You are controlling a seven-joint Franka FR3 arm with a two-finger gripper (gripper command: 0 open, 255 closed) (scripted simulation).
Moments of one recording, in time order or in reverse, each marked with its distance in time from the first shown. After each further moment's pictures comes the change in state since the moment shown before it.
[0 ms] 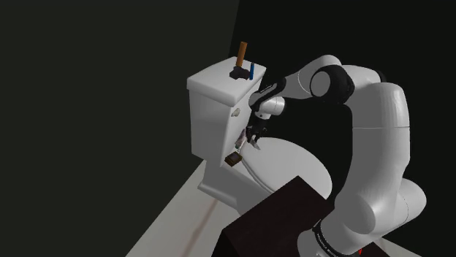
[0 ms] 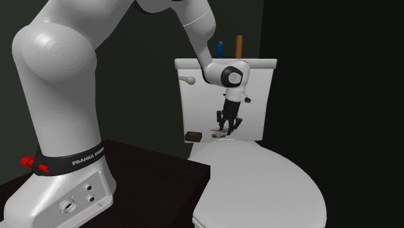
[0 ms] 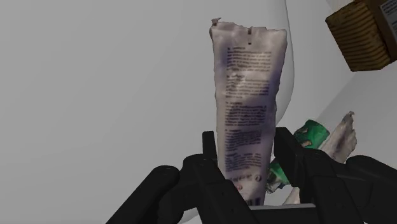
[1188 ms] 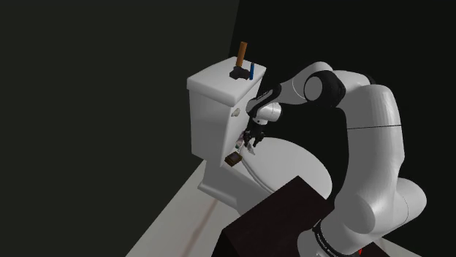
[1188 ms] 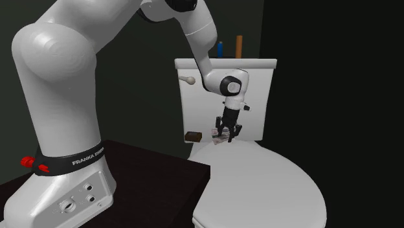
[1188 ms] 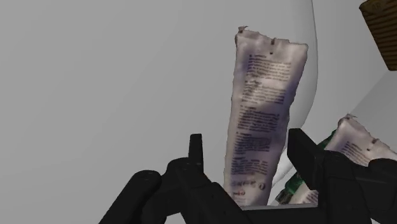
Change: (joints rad) arm -0.006 0.081 0.013 0.023 0.014 0.064 -0.015
